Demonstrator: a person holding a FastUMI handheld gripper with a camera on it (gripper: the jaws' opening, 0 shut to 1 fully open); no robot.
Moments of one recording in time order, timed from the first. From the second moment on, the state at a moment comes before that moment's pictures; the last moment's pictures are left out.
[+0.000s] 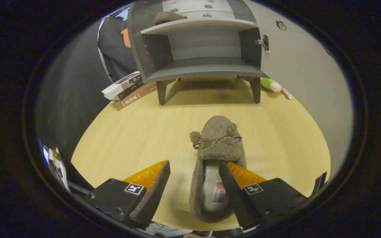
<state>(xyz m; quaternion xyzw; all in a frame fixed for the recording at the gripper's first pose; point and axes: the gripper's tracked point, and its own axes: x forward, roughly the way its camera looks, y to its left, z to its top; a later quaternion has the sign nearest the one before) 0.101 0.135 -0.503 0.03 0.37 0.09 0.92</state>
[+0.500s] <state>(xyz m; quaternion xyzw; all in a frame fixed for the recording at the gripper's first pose) 0.124 0.129 -0.513 0.02 0.39 0.09 0.92</state>
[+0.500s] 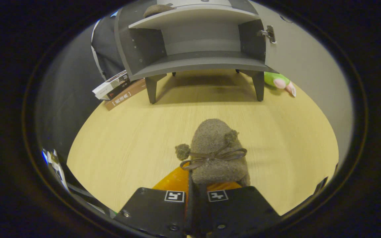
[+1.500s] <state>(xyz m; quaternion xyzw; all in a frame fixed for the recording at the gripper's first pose) 0.194 0.153 -0.193 0.01 0.16 0.11 0.98</state>
